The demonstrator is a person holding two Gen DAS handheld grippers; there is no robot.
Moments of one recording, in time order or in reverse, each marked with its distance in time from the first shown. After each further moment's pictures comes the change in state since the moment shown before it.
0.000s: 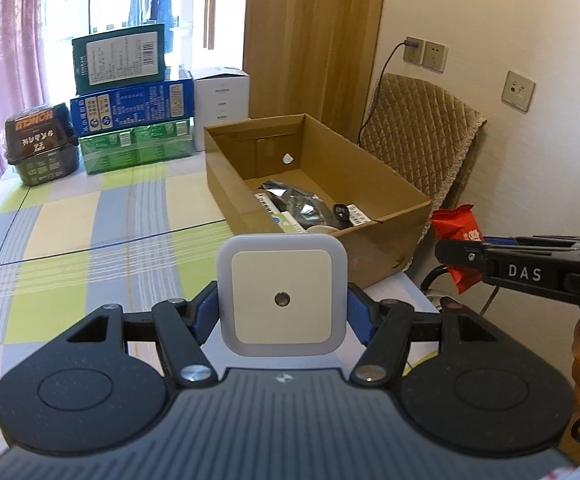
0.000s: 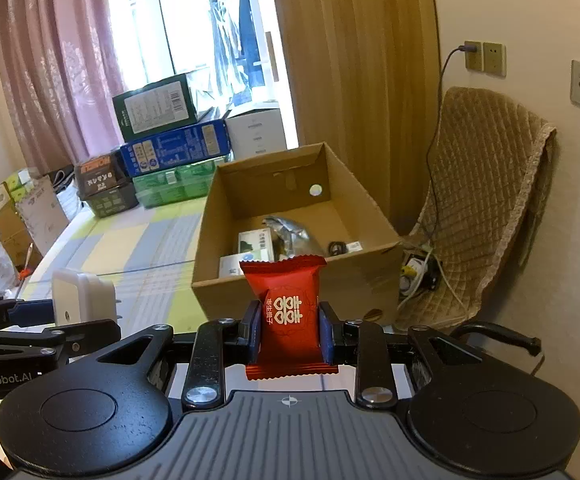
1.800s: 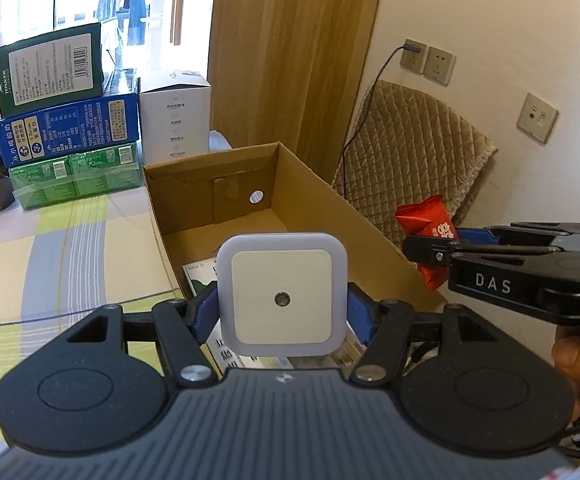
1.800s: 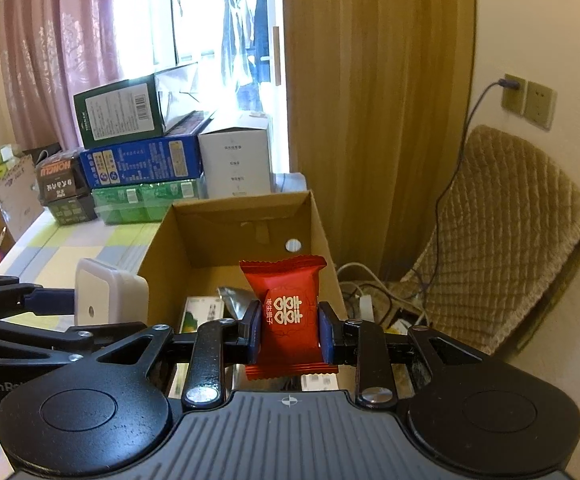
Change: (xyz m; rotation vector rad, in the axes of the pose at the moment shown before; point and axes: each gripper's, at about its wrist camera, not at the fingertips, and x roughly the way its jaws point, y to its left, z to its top) left arm 0.129 -0.015 0.107 -0.030 0.032 -0.070; right arm 0.124 -0.040 0.118 -0.135 0.030 -0.015
